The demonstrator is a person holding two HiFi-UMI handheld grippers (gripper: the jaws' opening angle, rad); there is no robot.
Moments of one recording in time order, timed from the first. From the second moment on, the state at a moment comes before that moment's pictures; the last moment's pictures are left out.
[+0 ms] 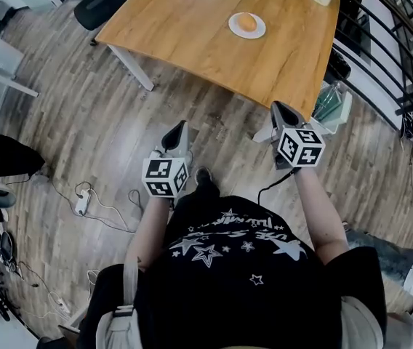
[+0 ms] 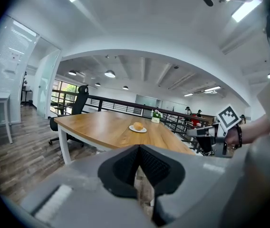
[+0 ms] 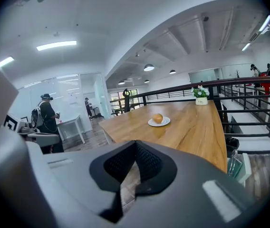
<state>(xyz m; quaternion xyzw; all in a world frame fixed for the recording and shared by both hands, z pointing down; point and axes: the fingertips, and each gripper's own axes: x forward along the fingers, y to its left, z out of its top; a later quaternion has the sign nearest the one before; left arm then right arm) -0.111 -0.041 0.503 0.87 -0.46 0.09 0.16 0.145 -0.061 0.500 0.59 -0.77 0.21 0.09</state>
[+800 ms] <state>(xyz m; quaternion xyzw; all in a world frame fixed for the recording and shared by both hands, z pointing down) -0.170 -0.129 0.492 0.88 -0.45 0.09 0.15 0.101 -0.136 0.499 0.61 -0.76 0.19 0.10</state>
